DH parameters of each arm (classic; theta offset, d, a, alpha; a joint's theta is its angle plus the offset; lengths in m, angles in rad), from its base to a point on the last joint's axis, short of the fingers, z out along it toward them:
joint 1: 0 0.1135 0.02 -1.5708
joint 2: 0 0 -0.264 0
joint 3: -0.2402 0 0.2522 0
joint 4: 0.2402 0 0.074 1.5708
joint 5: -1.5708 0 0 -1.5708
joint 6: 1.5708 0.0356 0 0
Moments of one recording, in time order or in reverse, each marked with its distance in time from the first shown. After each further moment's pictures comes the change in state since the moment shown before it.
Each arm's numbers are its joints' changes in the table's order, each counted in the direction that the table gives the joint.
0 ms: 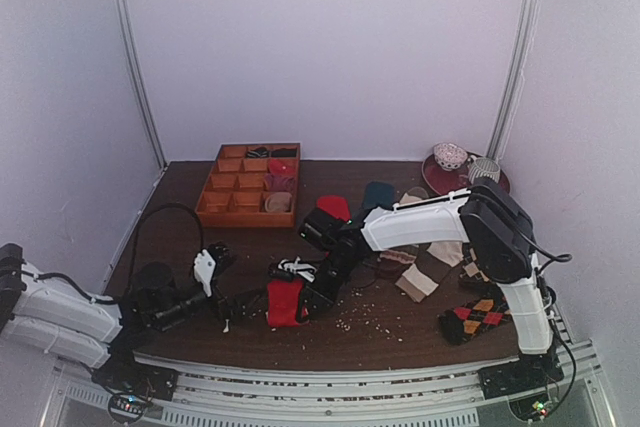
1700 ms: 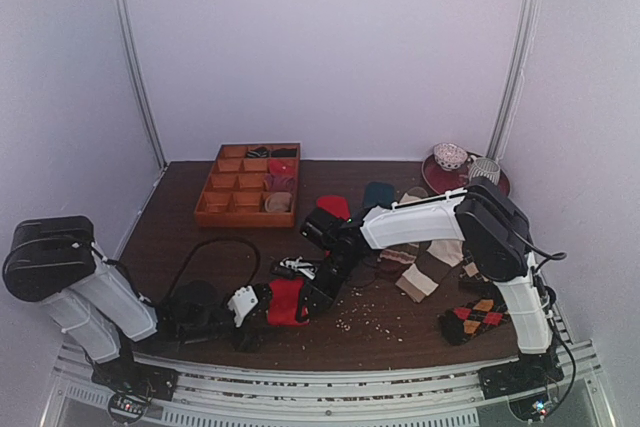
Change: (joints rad) left arm -0.130 0.441 -0.071 -0.067 -0.034 0.043; right arm -0.021 0.027 -0.018 0.014 0.065 0.065
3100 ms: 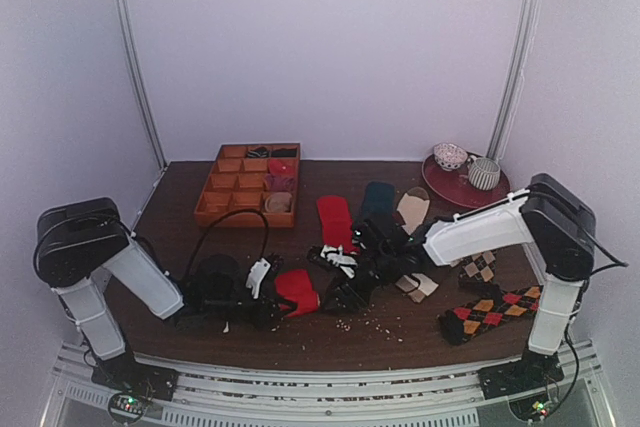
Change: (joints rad) left arm 0.154 0.196 -0.208 0.099 -0.310 -0.436; right arm -0.050 -0.372 0.595 -0.608 -0.167 -0.010
